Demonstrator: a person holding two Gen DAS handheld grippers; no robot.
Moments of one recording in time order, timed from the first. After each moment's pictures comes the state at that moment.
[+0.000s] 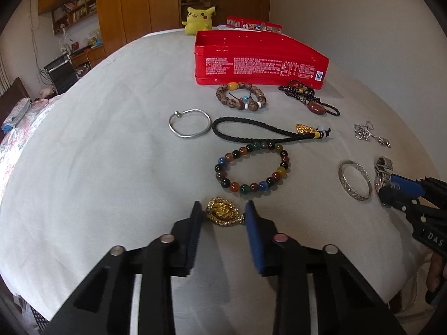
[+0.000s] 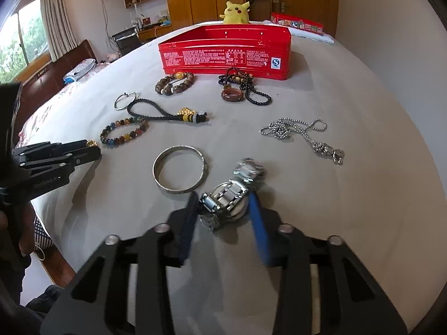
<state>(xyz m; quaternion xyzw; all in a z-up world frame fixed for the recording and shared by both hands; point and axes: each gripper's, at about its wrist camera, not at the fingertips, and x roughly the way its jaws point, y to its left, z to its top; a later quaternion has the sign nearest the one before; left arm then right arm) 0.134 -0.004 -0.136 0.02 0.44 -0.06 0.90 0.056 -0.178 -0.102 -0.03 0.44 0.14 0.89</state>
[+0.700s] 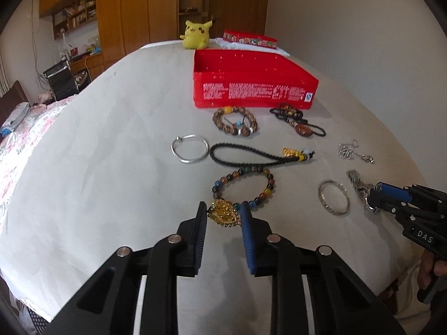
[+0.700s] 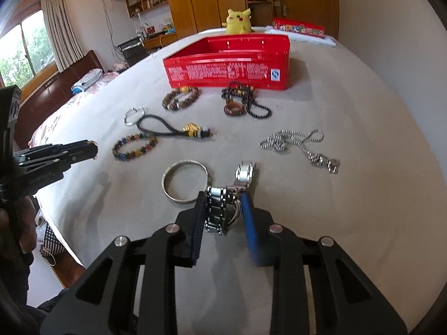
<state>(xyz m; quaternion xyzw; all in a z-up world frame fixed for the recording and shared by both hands) 0.126 -0.003 -0.100 0.01 0.41 -0.07 0.91 0.051 -0.187 -0.076 0.00 0.42 0.16 0.89</state>
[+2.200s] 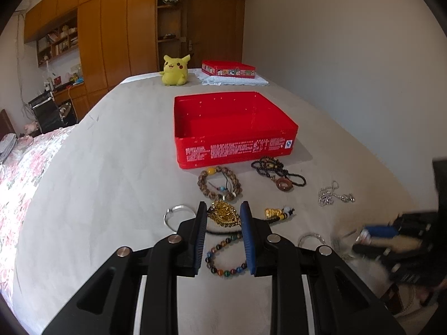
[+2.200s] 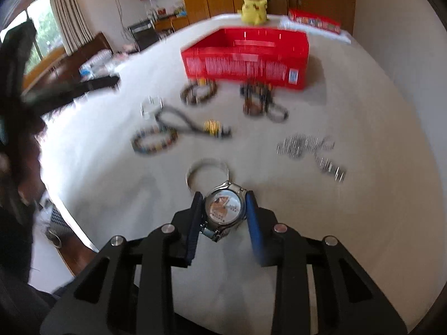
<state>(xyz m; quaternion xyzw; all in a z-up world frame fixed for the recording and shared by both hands) 0.165 -0.011 -0.039 0.03 0.35 -0.13 0.93 0.066 -0.181 -0.042 -0.01 0.46 0.20 0.87</state>
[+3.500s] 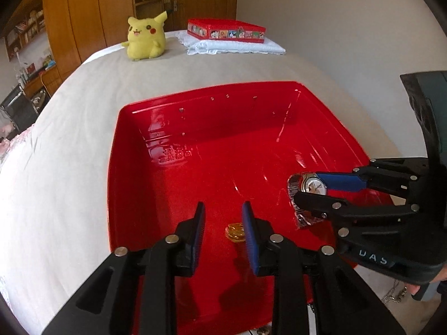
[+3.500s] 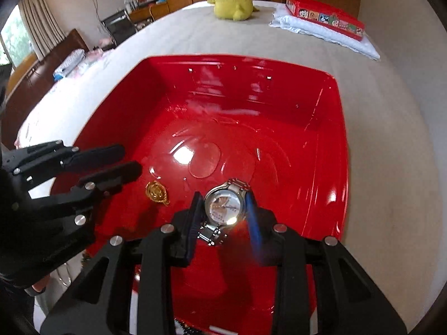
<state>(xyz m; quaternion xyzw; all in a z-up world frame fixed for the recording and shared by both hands) 0.447 -0.064 -0.093 0.05 0.46 -0.14 0.87 0.392 -0.147 -0.082 -0.05 0.52 0.16 0.84</state>
